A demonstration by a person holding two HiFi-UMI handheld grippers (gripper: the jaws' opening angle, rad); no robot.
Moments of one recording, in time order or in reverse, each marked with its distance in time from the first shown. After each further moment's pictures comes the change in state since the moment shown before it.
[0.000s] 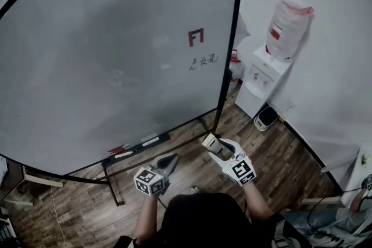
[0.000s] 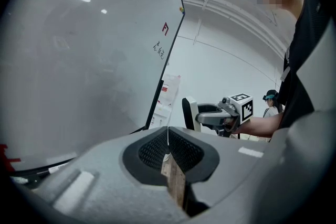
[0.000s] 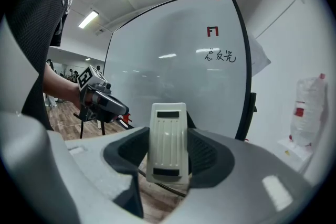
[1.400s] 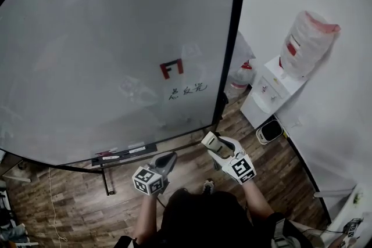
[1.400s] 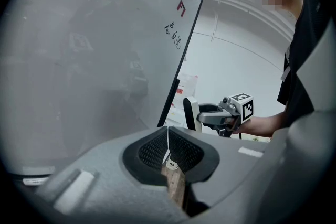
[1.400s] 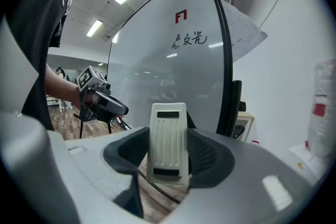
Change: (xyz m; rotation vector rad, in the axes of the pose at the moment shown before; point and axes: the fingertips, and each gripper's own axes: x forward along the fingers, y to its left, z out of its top) left arm 0.140 0.029 0.044 -0.077 -0.013 0.168; right arm 0.037 -0.165 -0.014 0.001 0.004 0.174
